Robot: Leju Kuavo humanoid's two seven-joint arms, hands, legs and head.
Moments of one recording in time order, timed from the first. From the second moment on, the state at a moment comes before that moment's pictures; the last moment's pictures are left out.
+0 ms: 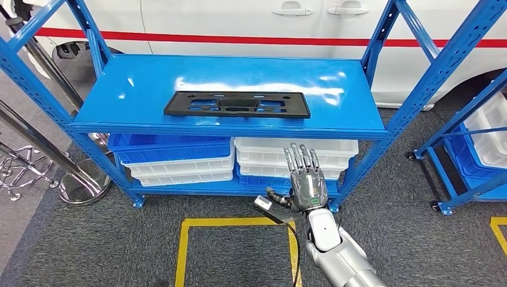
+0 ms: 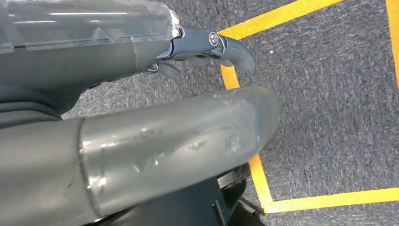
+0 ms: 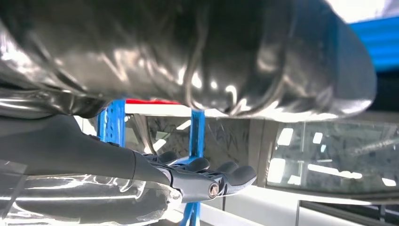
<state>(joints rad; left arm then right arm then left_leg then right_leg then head) -0.13 -0.21 1.07 -0.23 -1.24 -0.08 -0.41 -0.39 -0.01 0.38 -0.90 1.56 -0.51 0.19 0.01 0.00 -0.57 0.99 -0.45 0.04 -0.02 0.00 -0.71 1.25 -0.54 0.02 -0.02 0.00</state>
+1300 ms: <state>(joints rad) -0.12 -0.20 1.06 -0.23 -1.25 -0.08 -0.42 -0.33 -0.03 0.38 -0.95 1.56 -0.51 0.22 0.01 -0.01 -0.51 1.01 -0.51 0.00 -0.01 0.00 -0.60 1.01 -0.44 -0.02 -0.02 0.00</state>
